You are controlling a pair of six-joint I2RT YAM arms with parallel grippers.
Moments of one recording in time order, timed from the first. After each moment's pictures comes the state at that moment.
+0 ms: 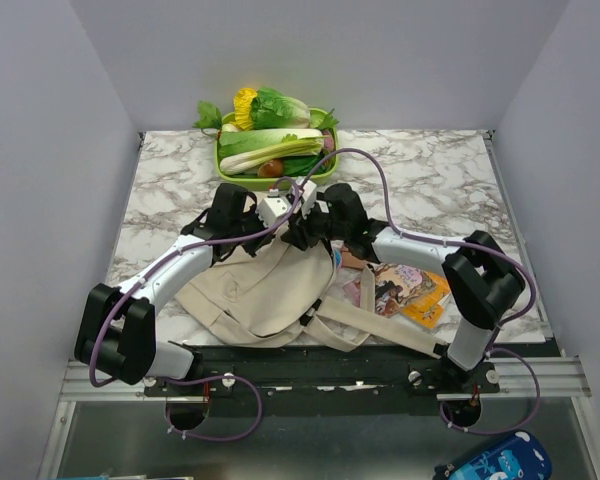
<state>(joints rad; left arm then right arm) -0.40 1.37 0.89 -0.29 0.40 0.46 0.75 1.77 1.08 0.28 -0.37 -0.05</state>
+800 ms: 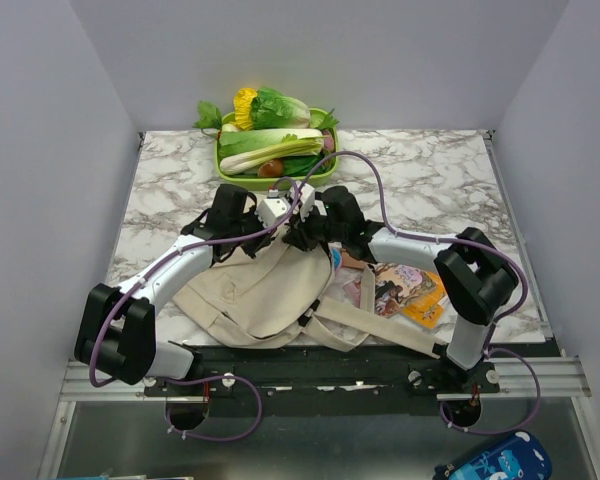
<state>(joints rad) -0.40 1.37 0.89 -0.31 0.40 0.45 0.75 1.82 1.09 0.29 -0.38 -0.06</state>
